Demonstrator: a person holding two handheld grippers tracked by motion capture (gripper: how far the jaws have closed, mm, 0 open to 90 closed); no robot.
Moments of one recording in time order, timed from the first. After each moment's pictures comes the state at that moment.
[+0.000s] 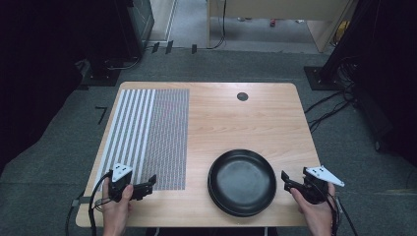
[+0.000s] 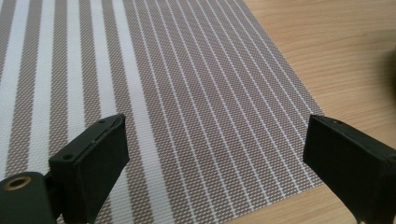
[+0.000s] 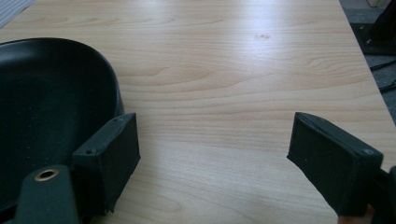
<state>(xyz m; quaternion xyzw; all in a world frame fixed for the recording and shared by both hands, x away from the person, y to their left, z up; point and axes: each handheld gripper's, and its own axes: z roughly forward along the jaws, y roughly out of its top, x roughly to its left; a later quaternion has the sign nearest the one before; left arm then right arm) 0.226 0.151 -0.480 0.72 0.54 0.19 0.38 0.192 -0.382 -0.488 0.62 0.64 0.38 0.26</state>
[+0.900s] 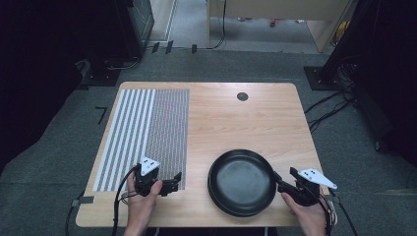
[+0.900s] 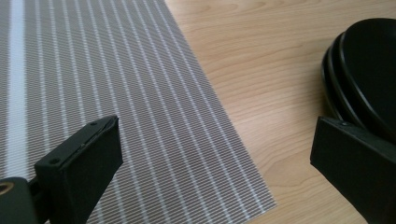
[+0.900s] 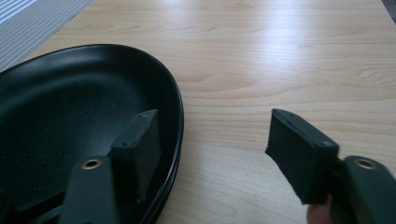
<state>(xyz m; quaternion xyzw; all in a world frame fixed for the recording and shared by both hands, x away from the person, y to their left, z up) 0.235 0.080 -0.471 0.74 0.51 0.16 0.40 0.186 -0.357 -0.484 0.59 0.65 0.41 0.25</state>
